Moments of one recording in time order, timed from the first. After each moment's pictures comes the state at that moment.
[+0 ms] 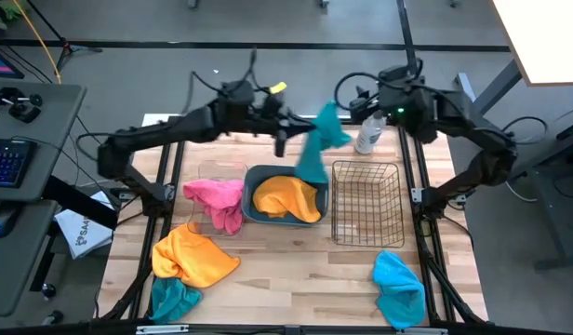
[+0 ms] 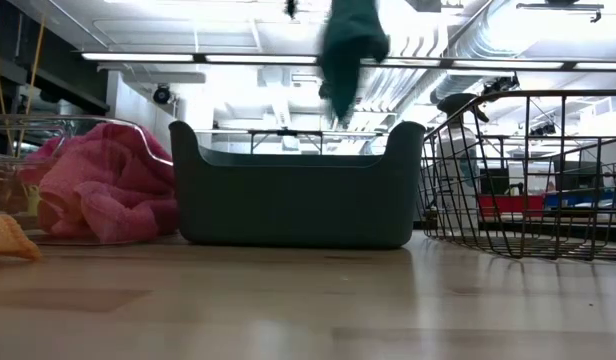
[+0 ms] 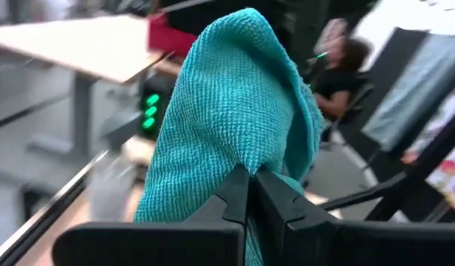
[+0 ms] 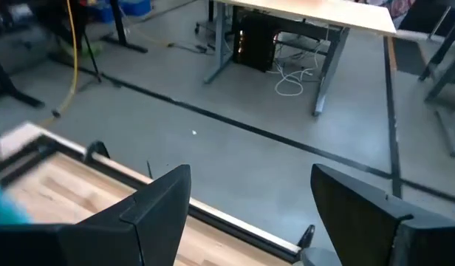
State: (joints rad) left arm 0.28 1.57 1.57 -0.13 0.22 -0.25; right arm -0.13 1.45 2.01 -1.21 0.91 0.46
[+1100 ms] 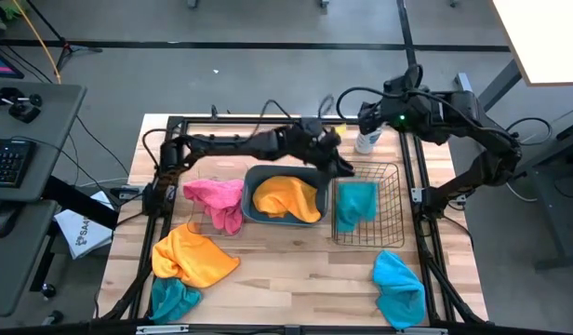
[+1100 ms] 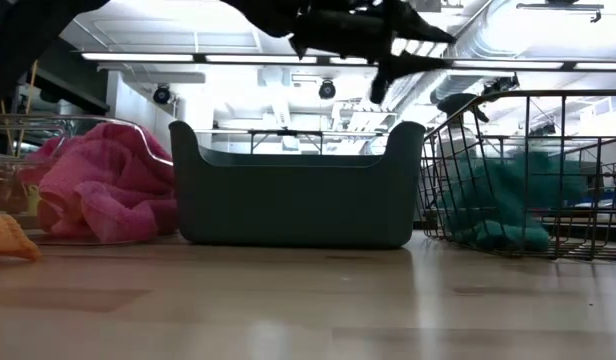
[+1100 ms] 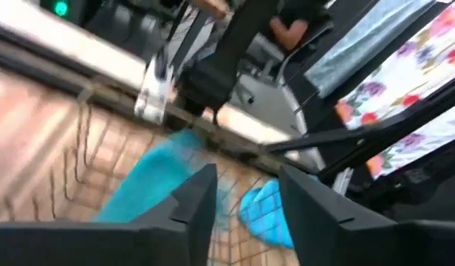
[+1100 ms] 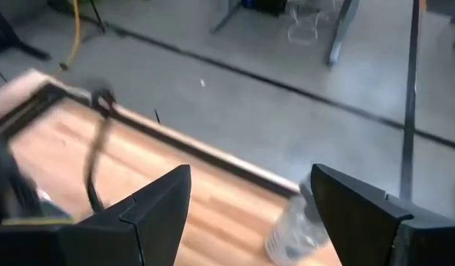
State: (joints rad) left arm 0.19 2.11 1.78 0.00 0.43 -0.44; right arm -0.13 1.42 2.01 -1.44 0.77 0.65
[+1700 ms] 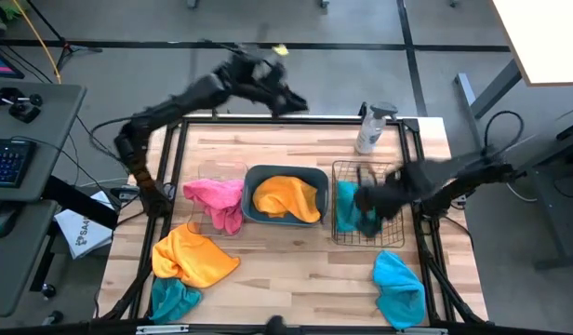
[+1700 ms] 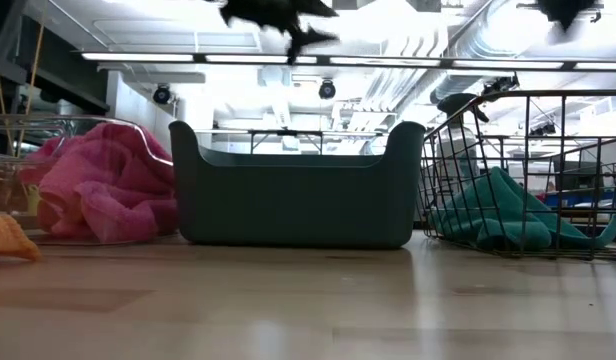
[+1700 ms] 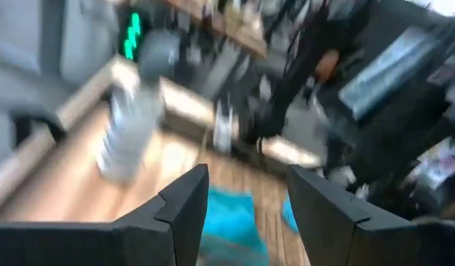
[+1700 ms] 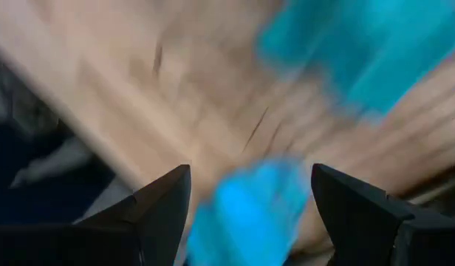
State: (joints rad) left arm 0.55 1.77 1.78 -0.39 0.61 -0.25; right arm 0.27 1.37 1.44 -1.42 -0.10 1.05
